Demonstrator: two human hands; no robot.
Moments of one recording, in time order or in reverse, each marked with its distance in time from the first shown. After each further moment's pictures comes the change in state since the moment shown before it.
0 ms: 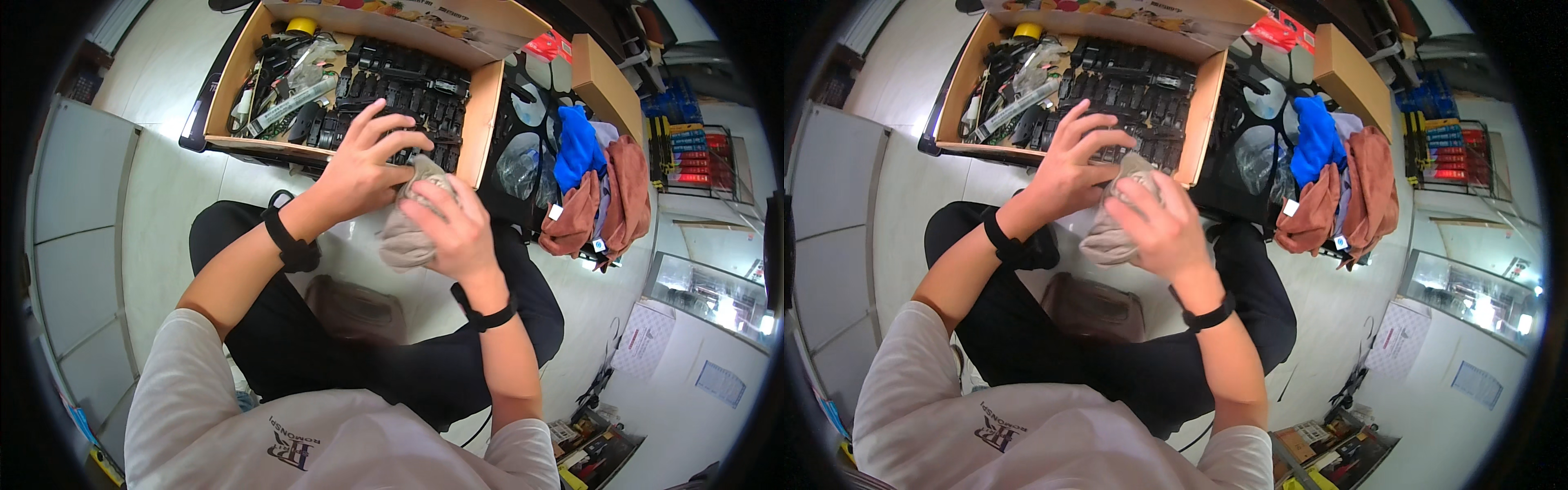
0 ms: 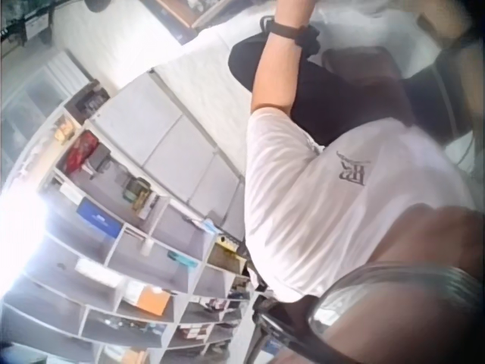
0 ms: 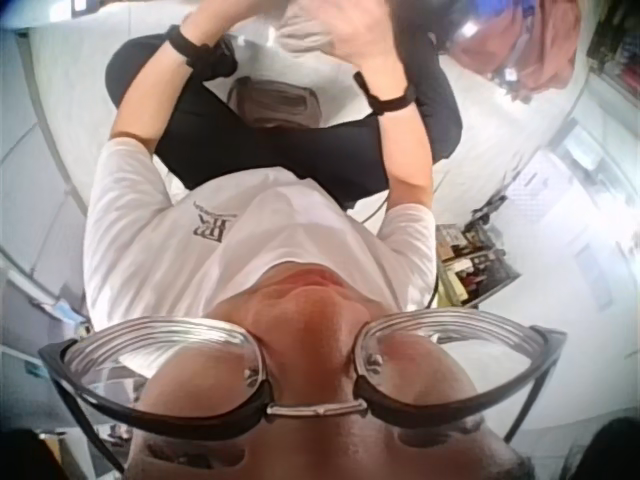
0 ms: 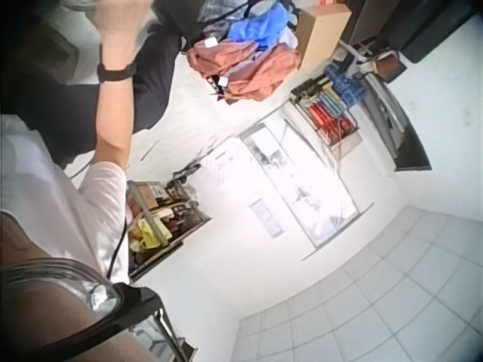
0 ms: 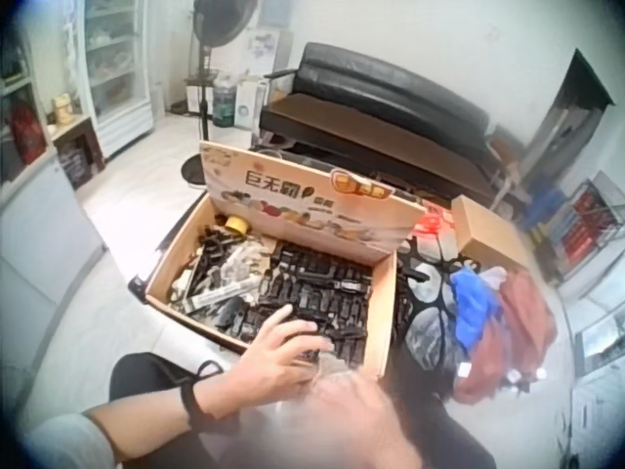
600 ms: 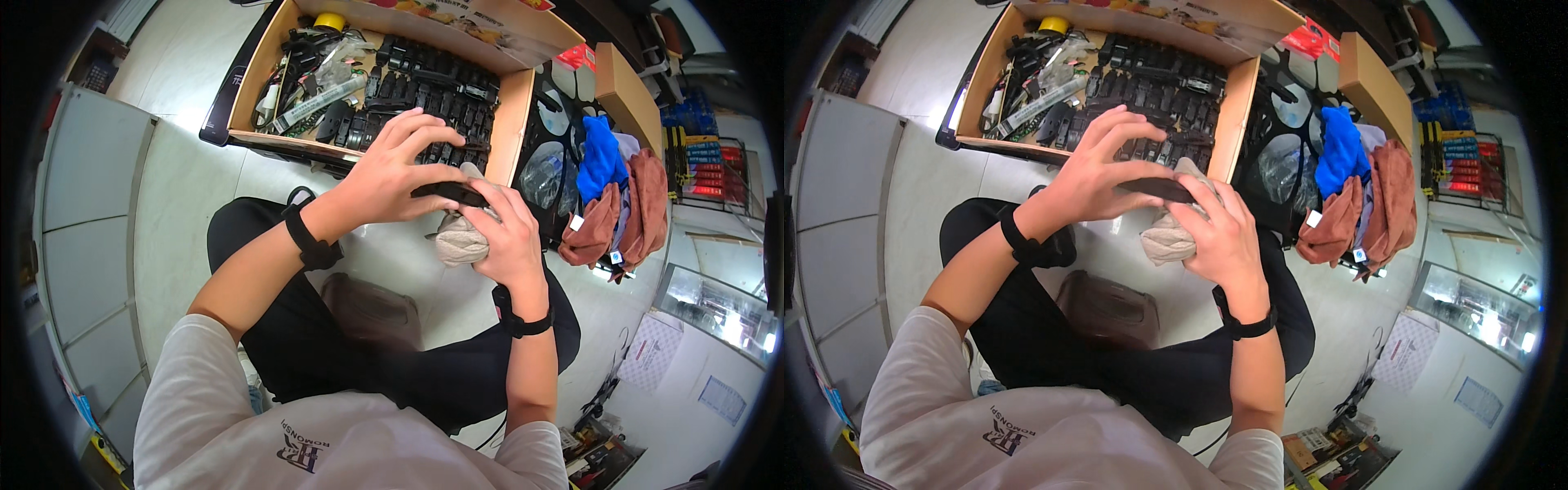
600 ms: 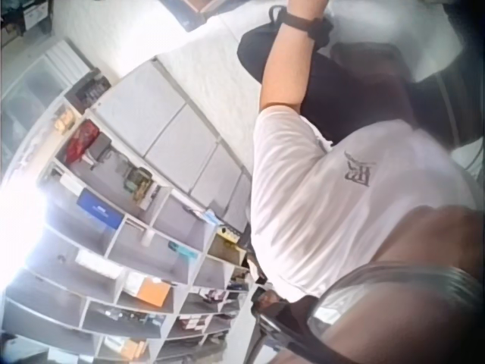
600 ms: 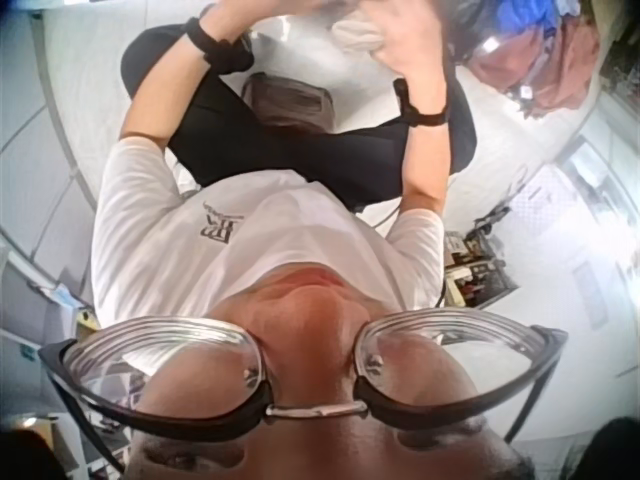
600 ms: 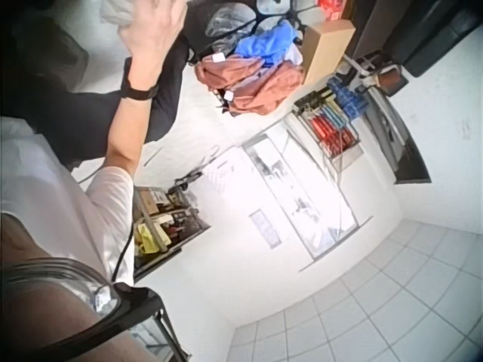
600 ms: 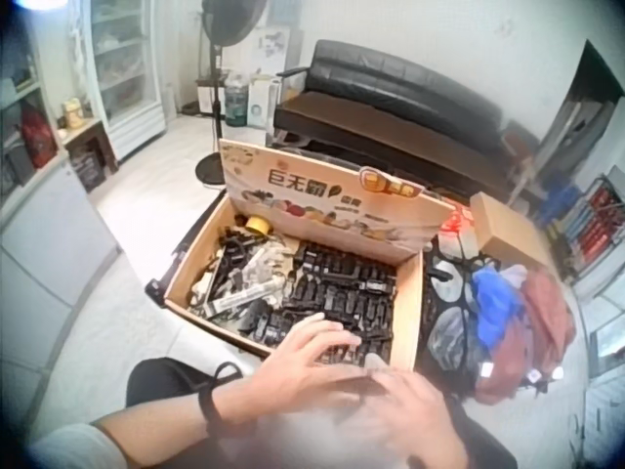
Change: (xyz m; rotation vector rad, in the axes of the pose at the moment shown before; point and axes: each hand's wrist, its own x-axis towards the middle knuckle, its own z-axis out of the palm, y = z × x) left_hand 0.000 0.001 -0.010 -0.162 -0.006 -0.084; right_hand 0.004 0.013 -0.028 -0.038 -0.186 0.096
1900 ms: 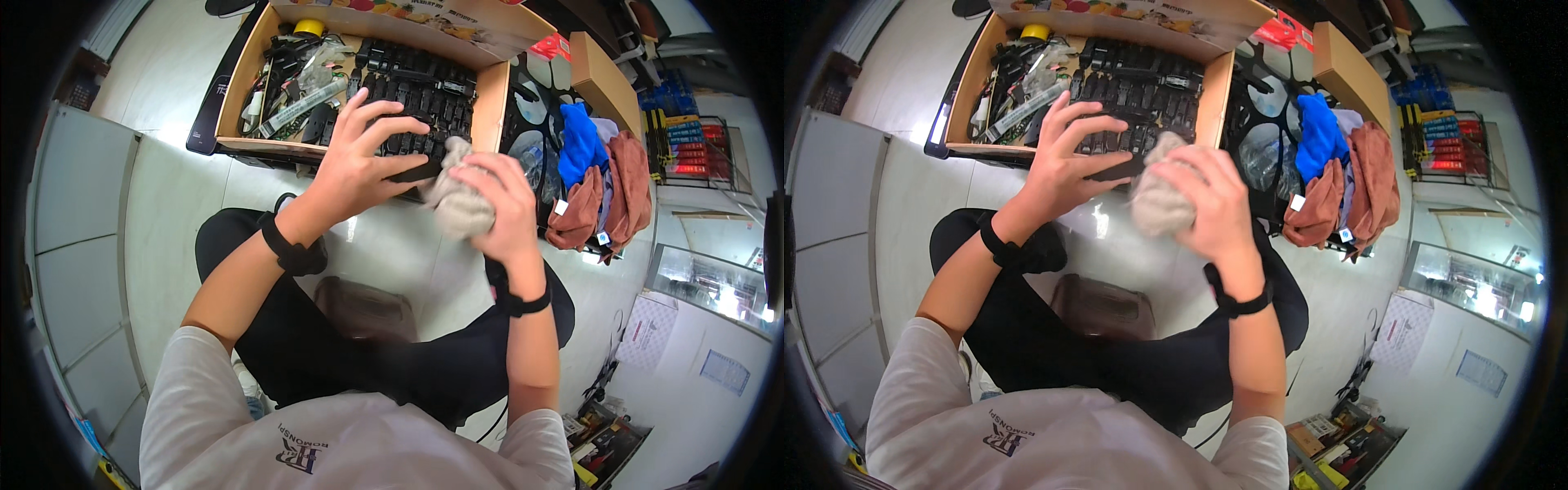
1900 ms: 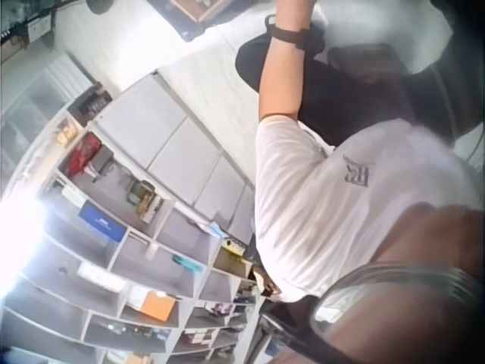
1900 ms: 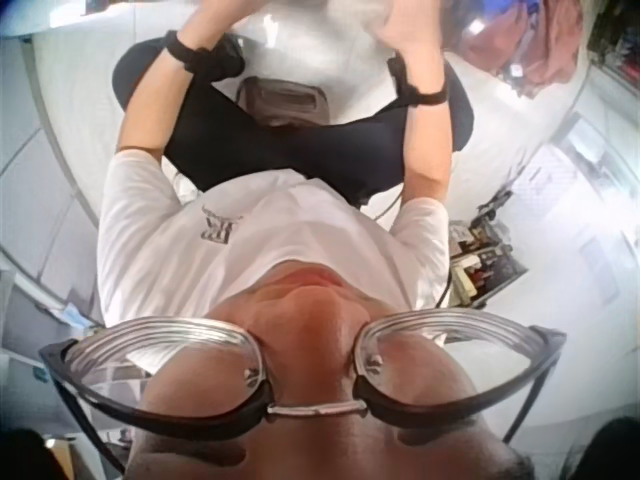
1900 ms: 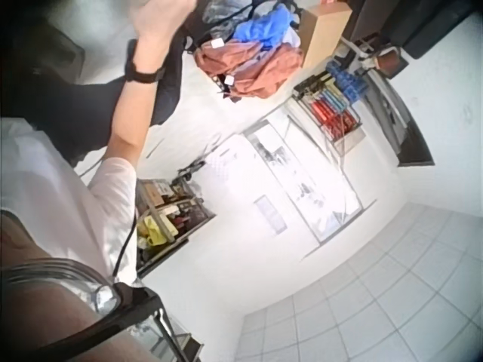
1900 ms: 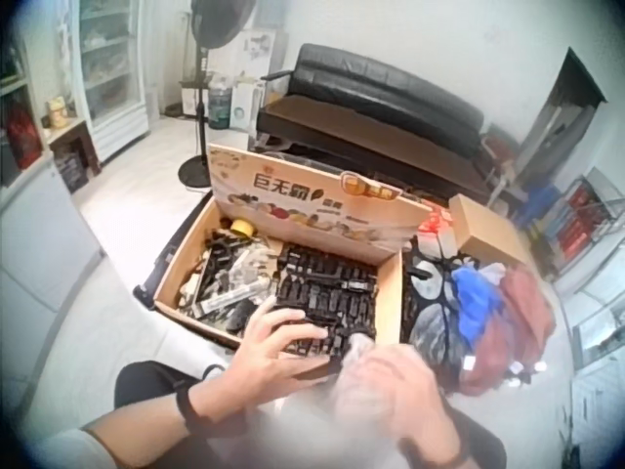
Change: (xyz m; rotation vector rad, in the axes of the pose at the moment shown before) left_hand -0.008 -0.001 -0.020 0.143 0.140 -0.002; right_hand 0.026 -0.006 -0.013 0.108 0.188 -0.017
